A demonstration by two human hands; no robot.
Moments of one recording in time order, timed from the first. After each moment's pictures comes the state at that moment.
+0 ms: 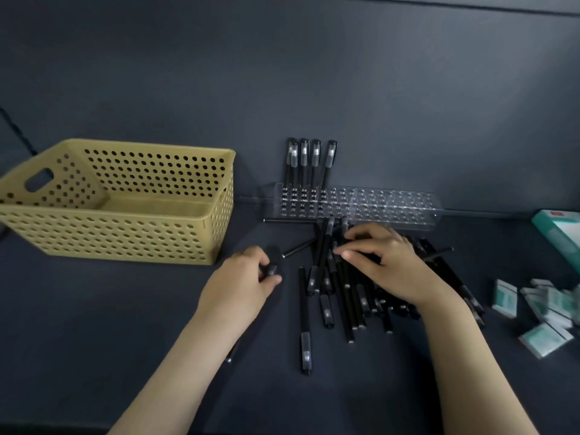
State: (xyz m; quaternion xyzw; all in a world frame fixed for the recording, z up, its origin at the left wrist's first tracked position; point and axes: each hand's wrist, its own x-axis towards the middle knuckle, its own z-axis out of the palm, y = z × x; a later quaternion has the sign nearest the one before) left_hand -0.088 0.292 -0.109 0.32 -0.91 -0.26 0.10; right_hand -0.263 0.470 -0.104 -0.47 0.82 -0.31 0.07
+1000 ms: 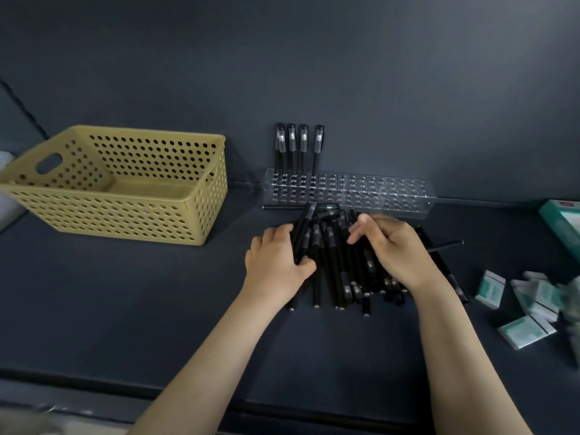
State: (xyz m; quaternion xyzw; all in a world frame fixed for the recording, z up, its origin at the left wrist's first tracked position) left_hand -0.138 0.355 -0.109 0.35 -0.90 -0.26 0.08; right_hand -0.284 0.491 -0.109 -0.38 0.80 -0.46 0.11
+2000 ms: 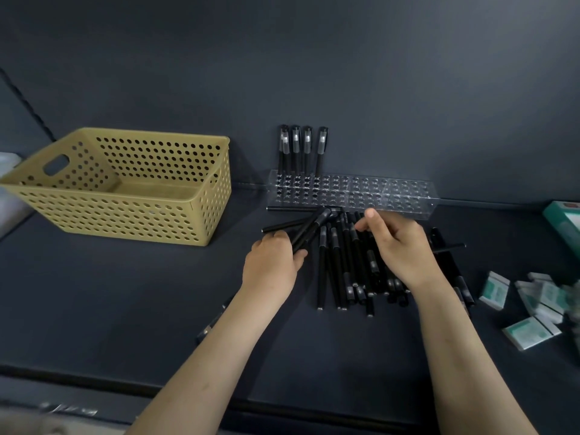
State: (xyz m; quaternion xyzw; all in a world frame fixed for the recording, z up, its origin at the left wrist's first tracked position) left_hand -0.143 0.346 -0.107 0.37 -0.92 -0.16 0.04; right_hand -0.278 0.487 -0.104 -0.34 0.81 -0.48 0.05
